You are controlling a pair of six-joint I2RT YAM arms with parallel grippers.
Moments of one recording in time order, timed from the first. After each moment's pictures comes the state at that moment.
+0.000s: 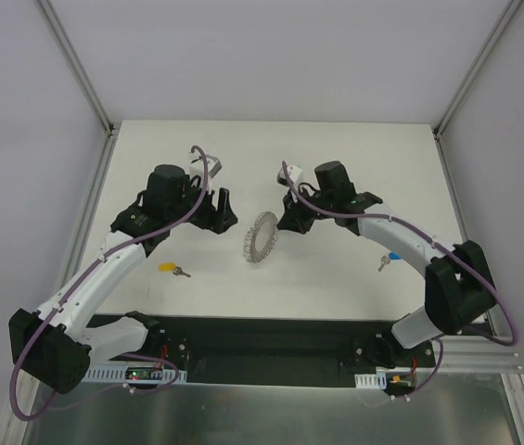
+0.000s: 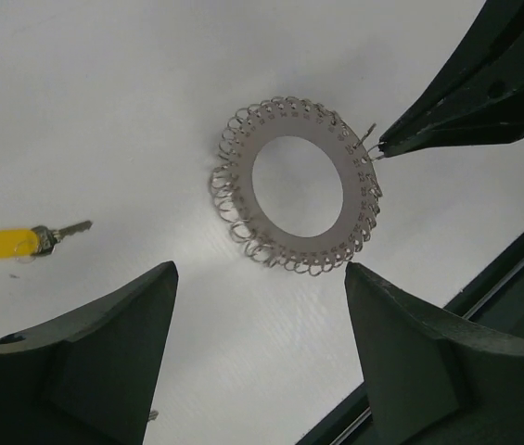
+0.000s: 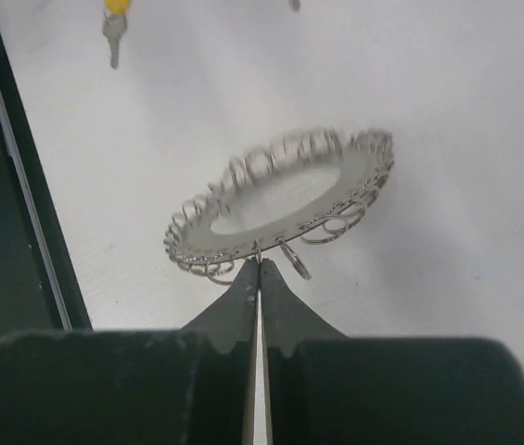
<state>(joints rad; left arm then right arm) -0.44 1.10 0.93 -0.45 0.31 -0.16 0.57 1.58 1.07 -0.28 -0.64 -0.20</state>
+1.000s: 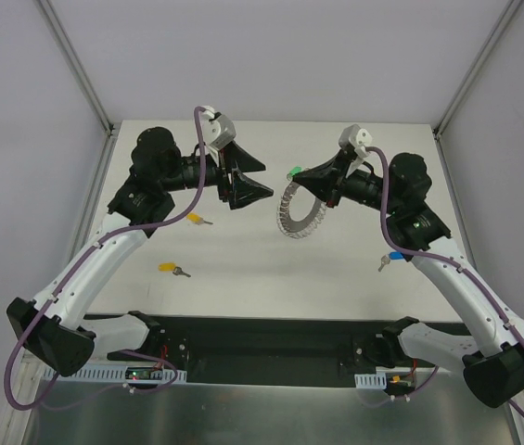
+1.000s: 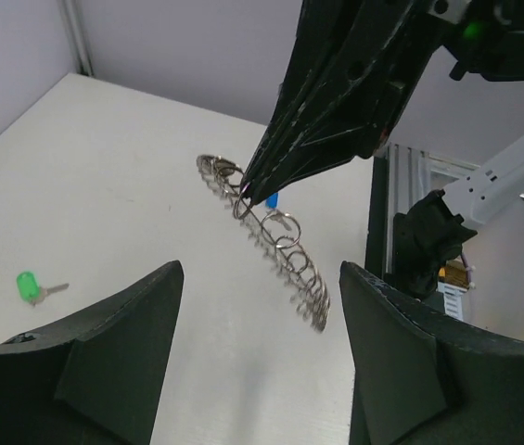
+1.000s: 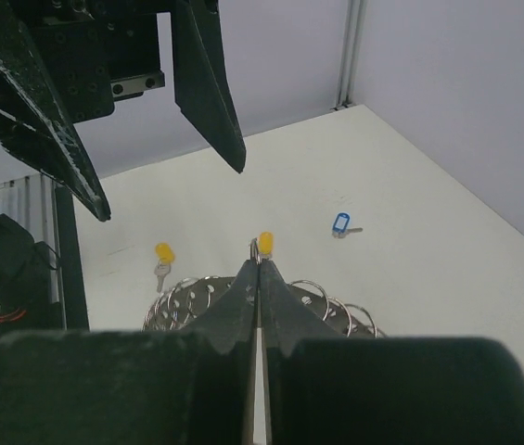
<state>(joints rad) -0.50 1.20 1.27 -0.12 0.85 -0.15 0.51 1.07 1.08 0.04 -0.65 0.03</state>
